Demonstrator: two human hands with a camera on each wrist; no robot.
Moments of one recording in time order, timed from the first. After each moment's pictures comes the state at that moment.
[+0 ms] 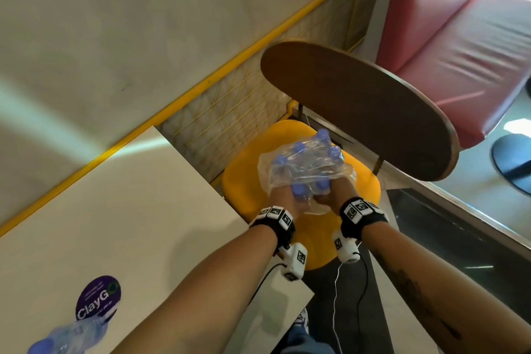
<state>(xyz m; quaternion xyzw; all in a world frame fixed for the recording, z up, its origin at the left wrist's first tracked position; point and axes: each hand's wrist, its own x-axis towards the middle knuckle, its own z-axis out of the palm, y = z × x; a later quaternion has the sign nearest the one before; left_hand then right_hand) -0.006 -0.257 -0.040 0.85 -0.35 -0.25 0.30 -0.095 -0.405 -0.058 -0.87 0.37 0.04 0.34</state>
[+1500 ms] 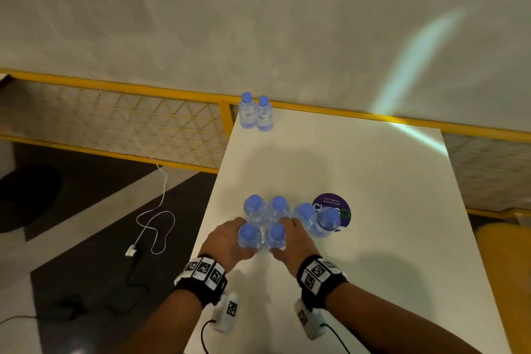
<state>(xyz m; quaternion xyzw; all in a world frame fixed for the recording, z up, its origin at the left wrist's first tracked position) -0.030 0.474 -0.024 0.92 0.13 -0.23 0.28 0.002 0.279 -0.047 -0.90 -0.13 0.23 0.34</state>
